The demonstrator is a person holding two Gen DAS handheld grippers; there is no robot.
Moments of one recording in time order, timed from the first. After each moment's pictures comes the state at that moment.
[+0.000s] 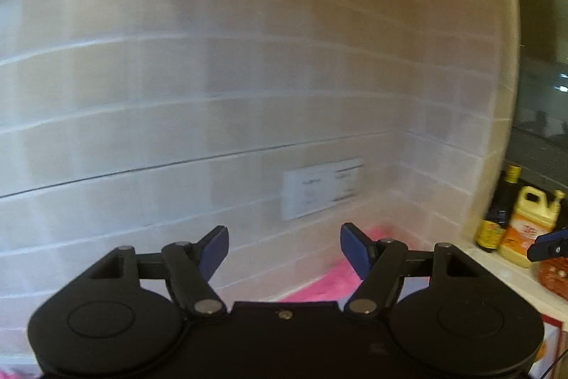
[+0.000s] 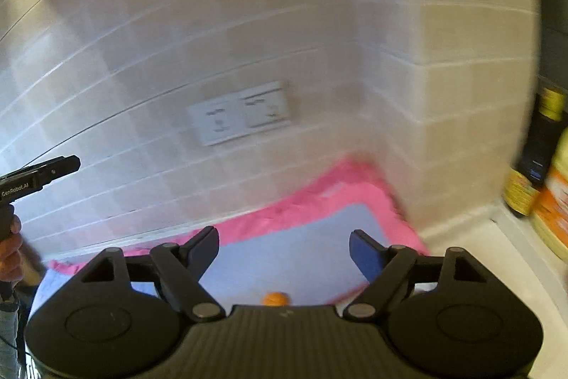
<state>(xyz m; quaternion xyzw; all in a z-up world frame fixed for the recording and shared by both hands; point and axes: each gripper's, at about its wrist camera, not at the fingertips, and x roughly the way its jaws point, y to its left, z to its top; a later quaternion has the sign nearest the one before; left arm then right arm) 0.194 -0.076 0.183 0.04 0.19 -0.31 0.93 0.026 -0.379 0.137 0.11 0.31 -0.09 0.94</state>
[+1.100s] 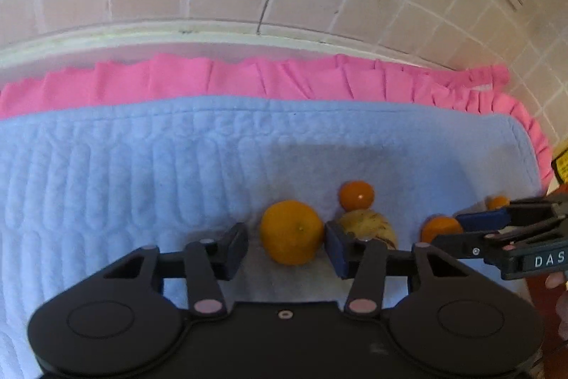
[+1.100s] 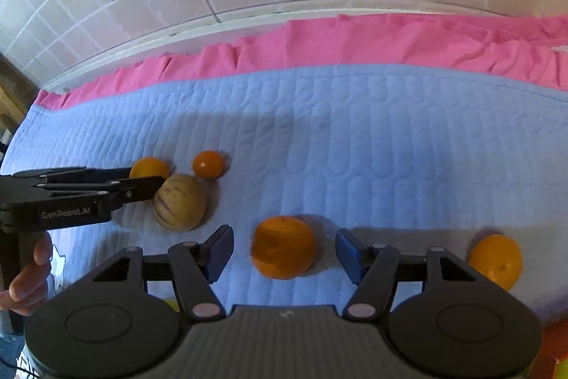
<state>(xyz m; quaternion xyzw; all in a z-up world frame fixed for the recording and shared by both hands) 0.266 -0.029 -0.098 -0.04 0.49 -0.22 0.84 0.230 -0.236 -0.128 0.06 0.56 0.07 0.82</state>
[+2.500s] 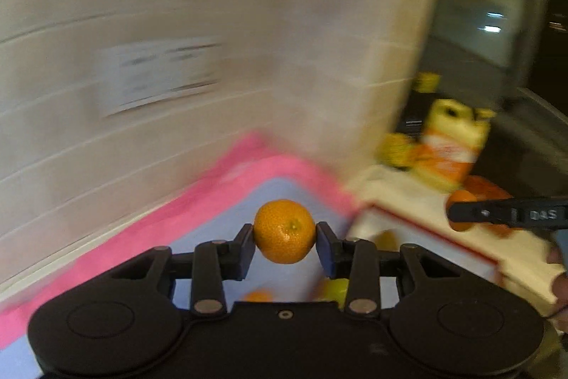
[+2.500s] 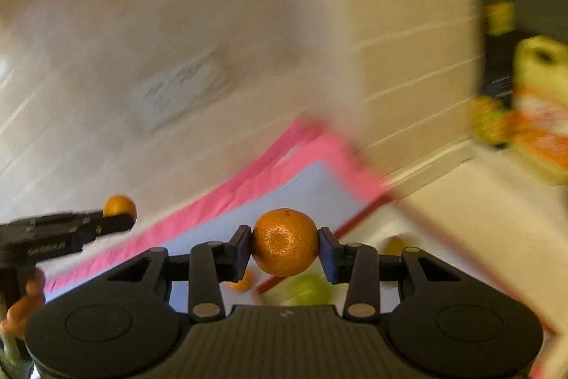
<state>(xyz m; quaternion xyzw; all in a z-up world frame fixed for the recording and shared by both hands) 0.165 -0.228 0.093 0.06 0.30 -0.49 0.81 -0.024 -0.415 0.070 0.18 0.29 -0.18 0.92</state>
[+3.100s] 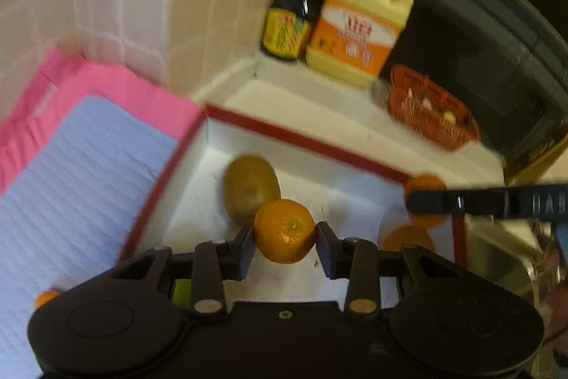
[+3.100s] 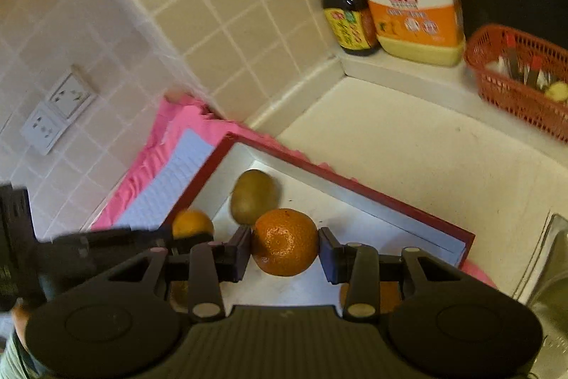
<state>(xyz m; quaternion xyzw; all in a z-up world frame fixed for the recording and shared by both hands) 0.105 -0.408 -0.019 0.16 0.41 -0.59 0.67 -0.104 -0.512 -0.019 0.32 0.32 -0.27 0.85</state>
